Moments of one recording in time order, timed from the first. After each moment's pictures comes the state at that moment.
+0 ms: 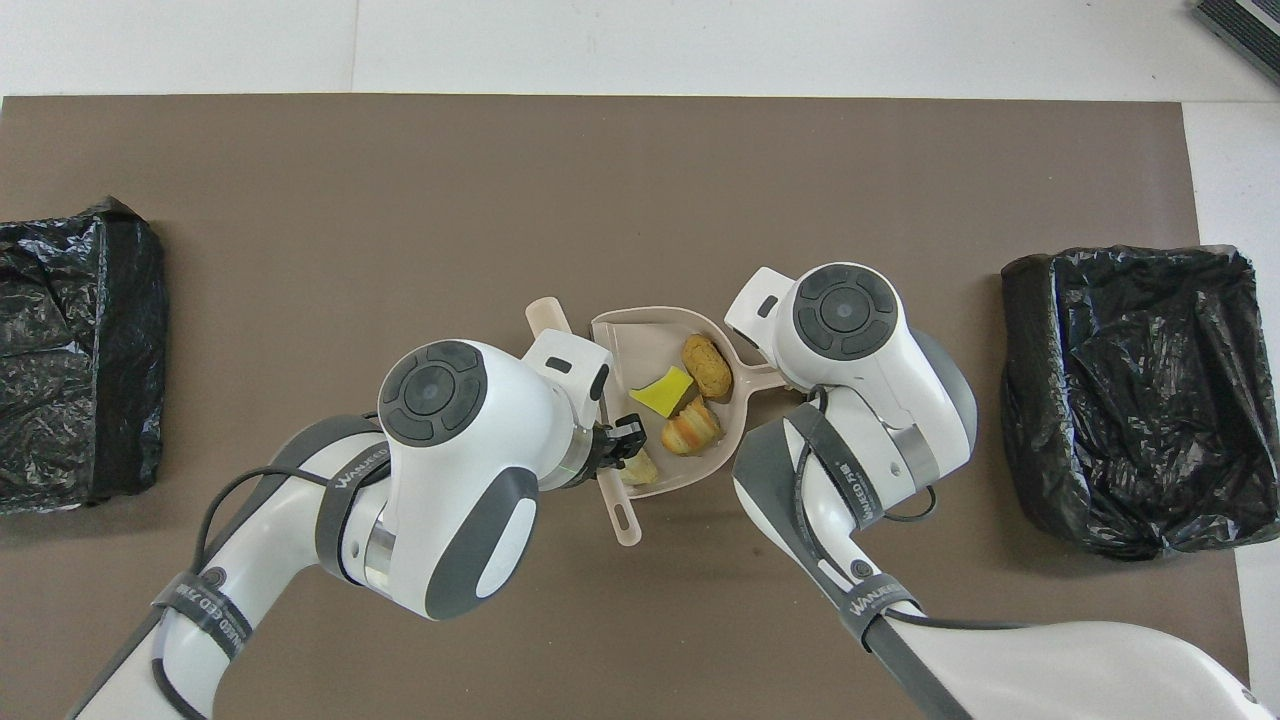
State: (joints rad) left arm -0.63 0.10 -0.02 -2.02 -0.35 2.13 -0.76; right arm 0.41 0.28 -0.02 -1.91 -0.19 2.14 -1.20
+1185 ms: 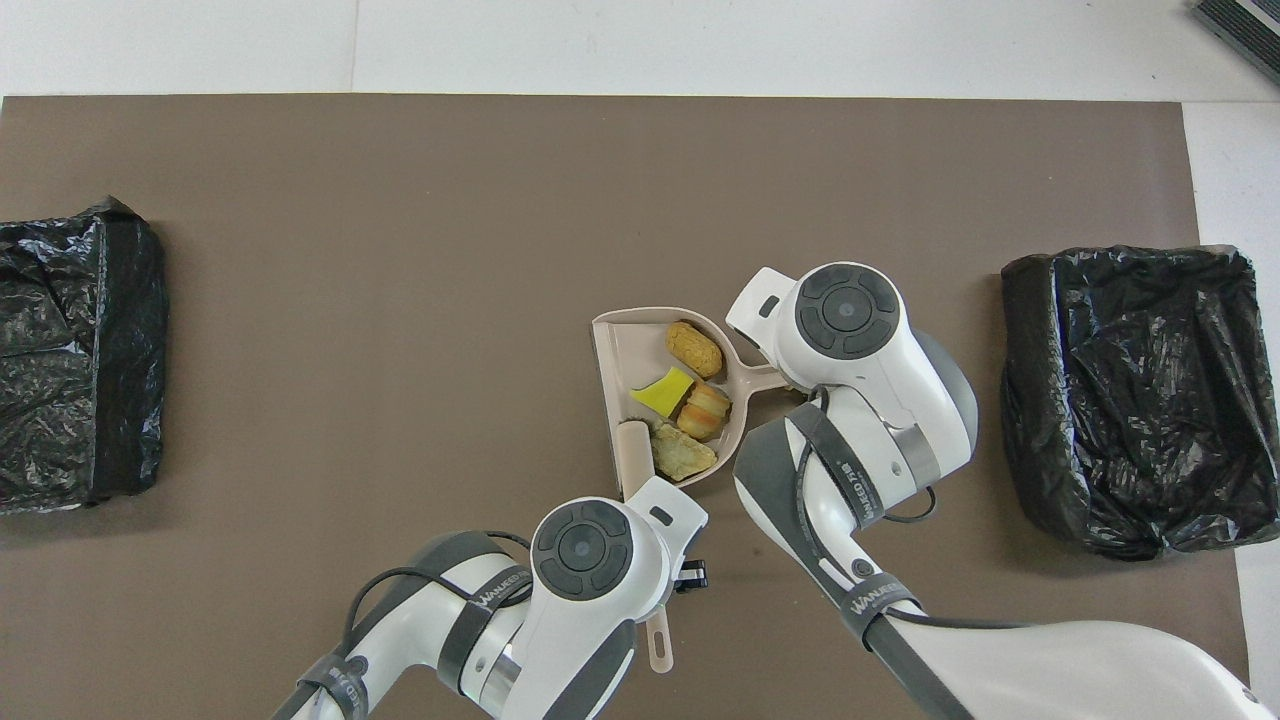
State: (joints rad) left arm -0.85 0.11 -0.05 -2.20 -0.38 2.26 -0.70; right arm 0.41 0.28 -0.02 -1.92 -0.19 2.14 -1.20
